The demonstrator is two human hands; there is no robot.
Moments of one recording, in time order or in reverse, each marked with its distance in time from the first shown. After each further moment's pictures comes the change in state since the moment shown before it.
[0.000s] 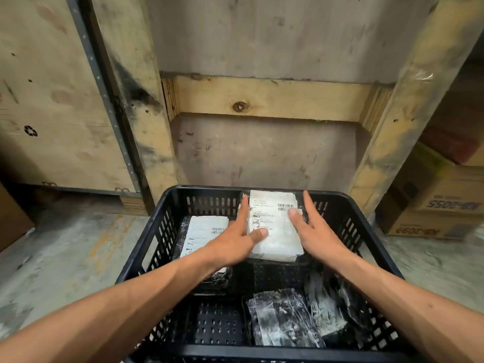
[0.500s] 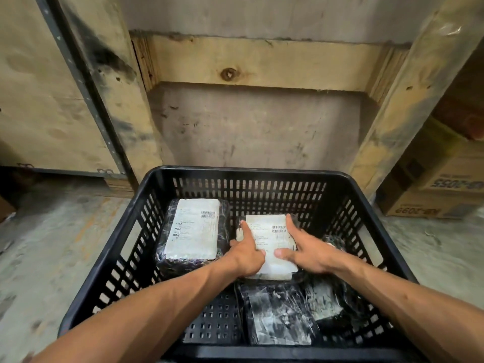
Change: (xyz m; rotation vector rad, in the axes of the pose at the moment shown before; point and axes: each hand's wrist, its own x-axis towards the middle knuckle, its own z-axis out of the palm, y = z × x) left_hand 0.018 -0.026 0.064 0.289 -0.045 -0.480; right_hand 0.004 0.069 -0.001 -0.499 -0.502 0.173
